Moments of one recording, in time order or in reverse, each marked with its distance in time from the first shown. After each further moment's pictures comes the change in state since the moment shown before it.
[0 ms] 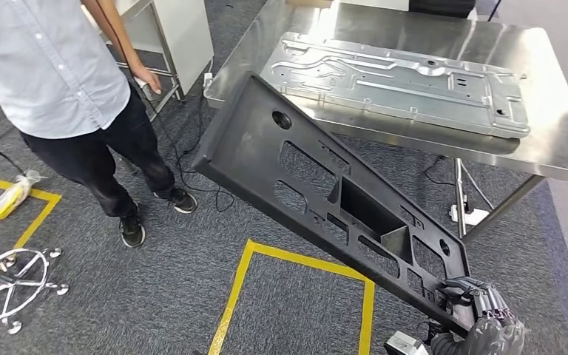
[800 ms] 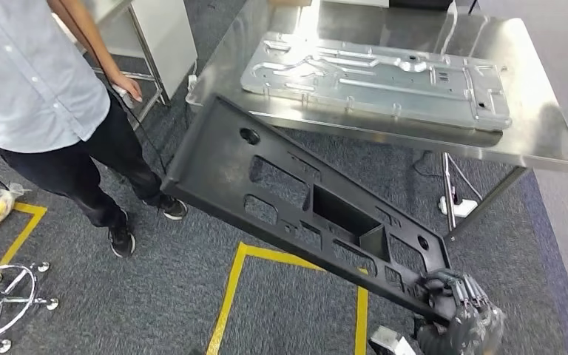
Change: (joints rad) left arm -0.002 0.005 0.000 0.000 0.002 -0.069 -0.010; right arm -0.030 -0.066 0.075 0.036 0.055 0.000 0.067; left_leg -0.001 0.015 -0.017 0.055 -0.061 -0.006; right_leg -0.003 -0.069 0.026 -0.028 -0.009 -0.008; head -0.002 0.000
